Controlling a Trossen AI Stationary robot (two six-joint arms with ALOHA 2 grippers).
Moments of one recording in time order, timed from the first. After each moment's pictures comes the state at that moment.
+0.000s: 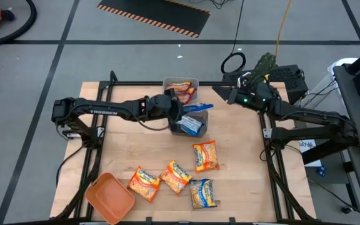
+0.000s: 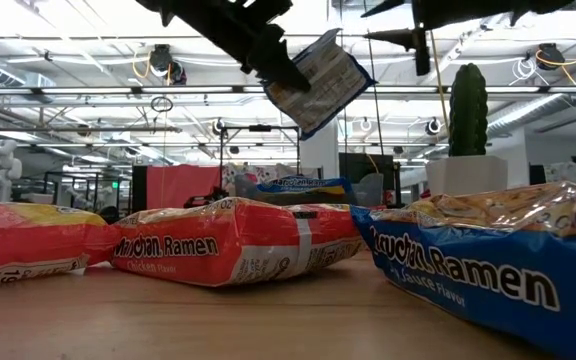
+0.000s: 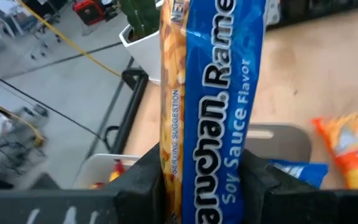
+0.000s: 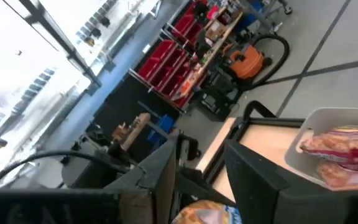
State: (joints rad) left arm 0.13 1.58 1.17 -0.06 -0.24 0.35; right arm -0.34 0.93 0.71 0.24 0.08 0.91
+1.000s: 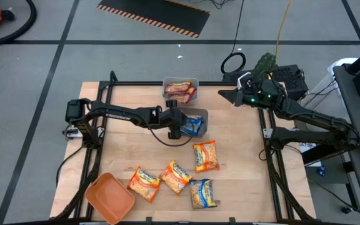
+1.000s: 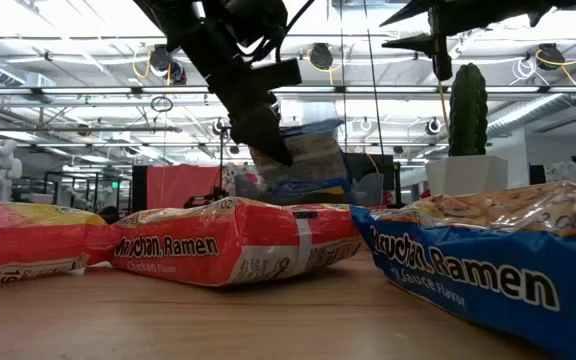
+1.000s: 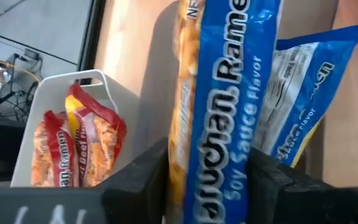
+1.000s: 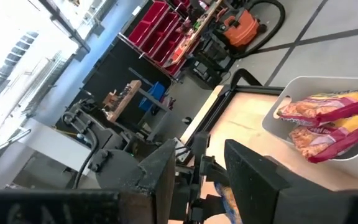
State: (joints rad) left arm 0.09 1.75 1.17 -0.24 -0.36 0.34; right arm -0.45 0.82 0.71 0.00 -0.14 0.87
